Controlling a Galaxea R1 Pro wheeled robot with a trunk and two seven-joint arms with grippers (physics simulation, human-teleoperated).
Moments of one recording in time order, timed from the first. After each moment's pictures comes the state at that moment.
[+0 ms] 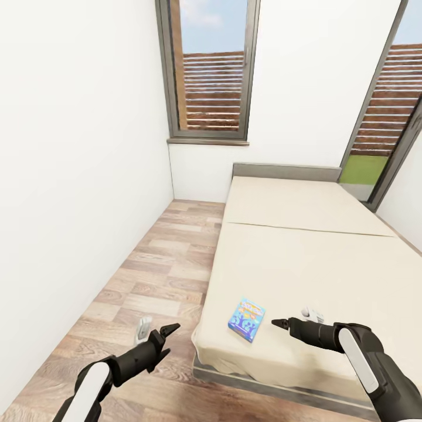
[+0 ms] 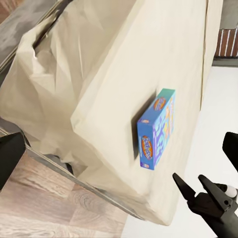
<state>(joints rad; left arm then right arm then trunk) -0.22 0.00 0.05 -1.20 1.18 0.76 -0.01 -0.39 -0.23 -0.06 -1.16 -0.52 0.93 0.35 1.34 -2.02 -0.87</state>
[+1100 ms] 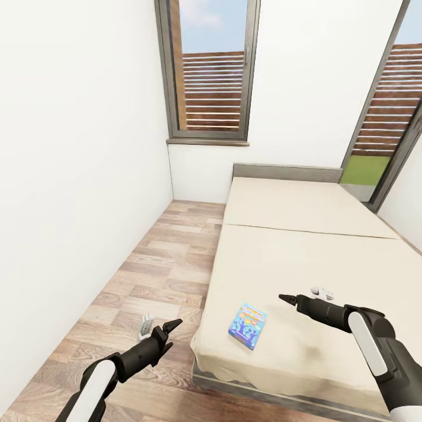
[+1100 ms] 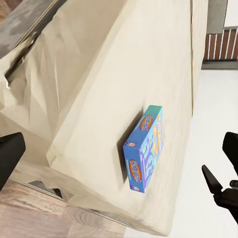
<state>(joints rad) -0.24 0.01 0.01 -1.15 1.15 0.69 -0.10 -0.44 -0.24 -0.13 -1.24 -0.52 0.88 0.35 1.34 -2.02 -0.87</state>
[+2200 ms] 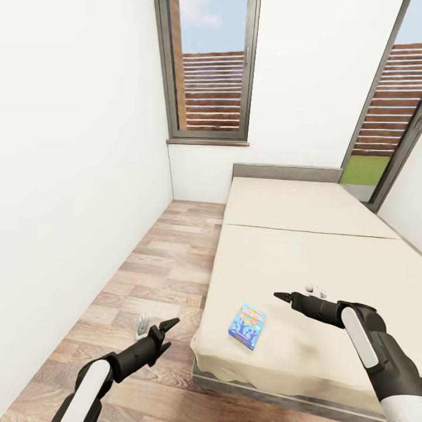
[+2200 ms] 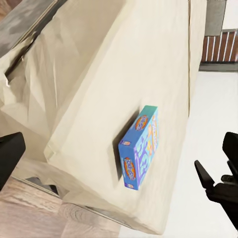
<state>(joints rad) -0.23 0.01 0.04 -1.20 1.18 0.73 -0.06 -0.48 -0.22 -0.12 -1.20 -0.53 0.90 0.35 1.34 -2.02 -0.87</state>
